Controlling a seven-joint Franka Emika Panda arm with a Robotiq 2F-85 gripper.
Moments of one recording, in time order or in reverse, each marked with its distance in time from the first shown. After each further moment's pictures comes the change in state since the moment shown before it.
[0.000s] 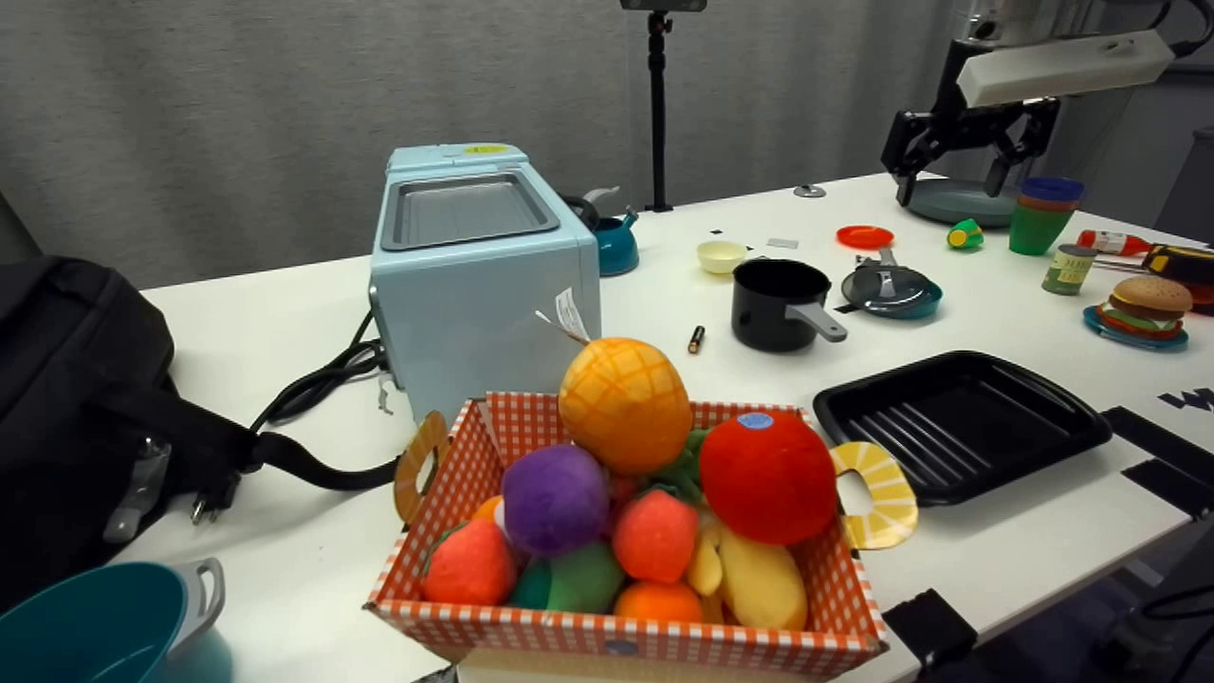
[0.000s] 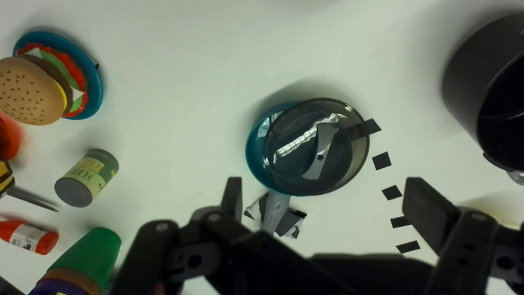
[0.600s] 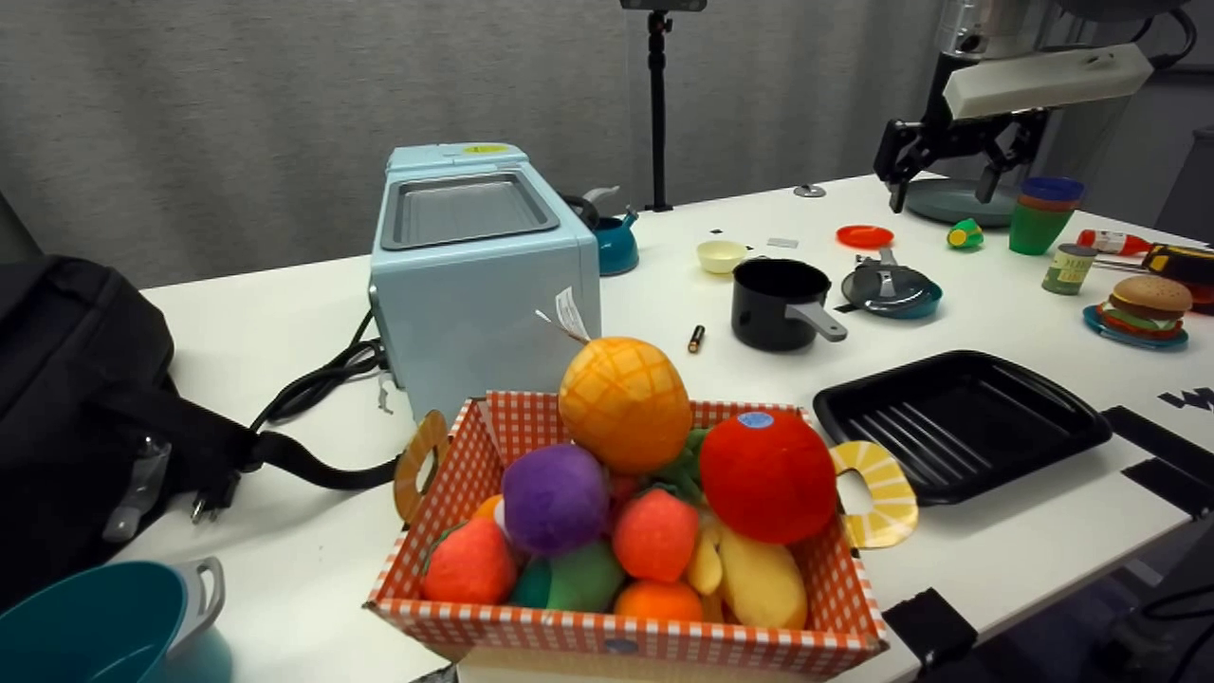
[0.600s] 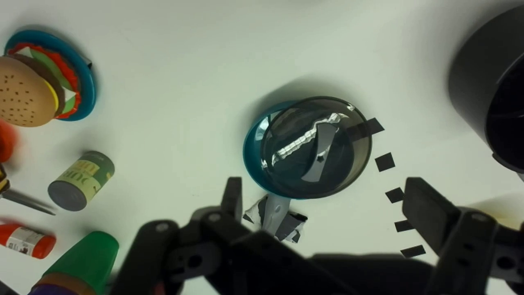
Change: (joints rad) arm 0.017 0.036 -0.017 0.026 0.006 -0.001 0.006
